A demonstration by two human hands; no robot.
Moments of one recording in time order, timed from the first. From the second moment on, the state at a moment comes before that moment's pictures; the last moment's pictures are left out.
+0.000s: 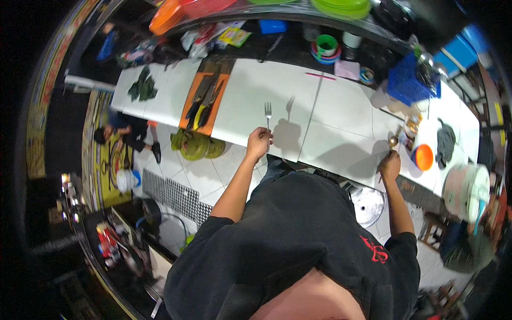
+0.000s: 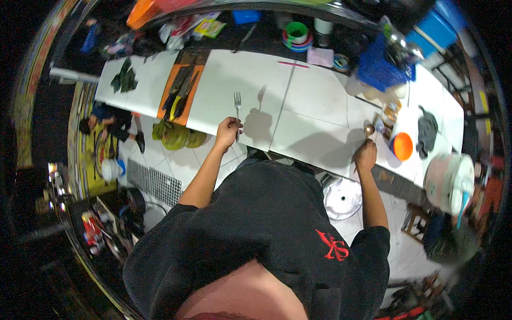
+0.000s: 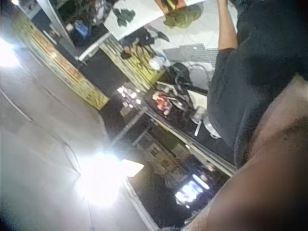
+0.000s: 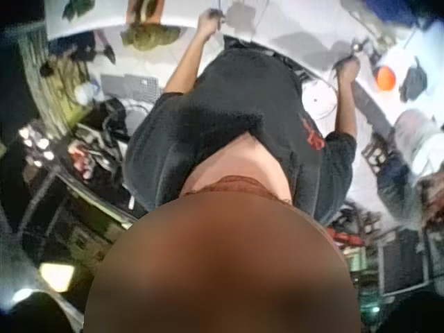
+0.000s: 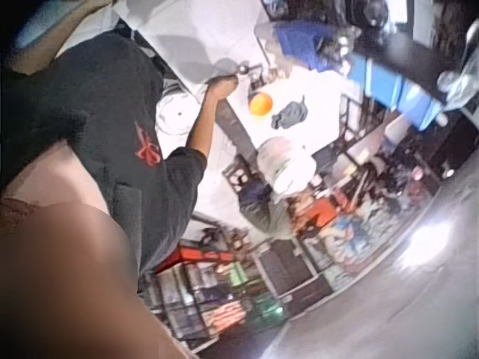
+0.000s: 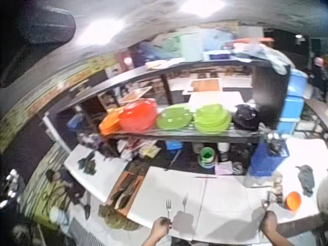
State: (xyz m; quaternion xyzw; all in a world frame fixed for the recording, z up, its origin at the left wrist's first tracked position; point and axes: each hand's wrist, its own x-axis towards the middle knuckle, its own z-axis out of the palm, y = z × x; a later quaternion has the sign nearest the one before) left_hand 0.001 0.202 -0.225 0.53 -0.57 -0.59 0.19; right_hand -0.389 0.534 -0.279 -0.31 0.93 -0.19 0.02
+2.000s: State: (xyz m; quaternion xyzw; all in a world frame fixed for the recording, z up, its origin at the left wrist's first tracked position) left_hand -0.059 0.065 -0.240 0.36 -0.89 -0.07 0.28; right_hand -0.490 0.412 -0.157 -0.30 0.94 -0.07 -0.13
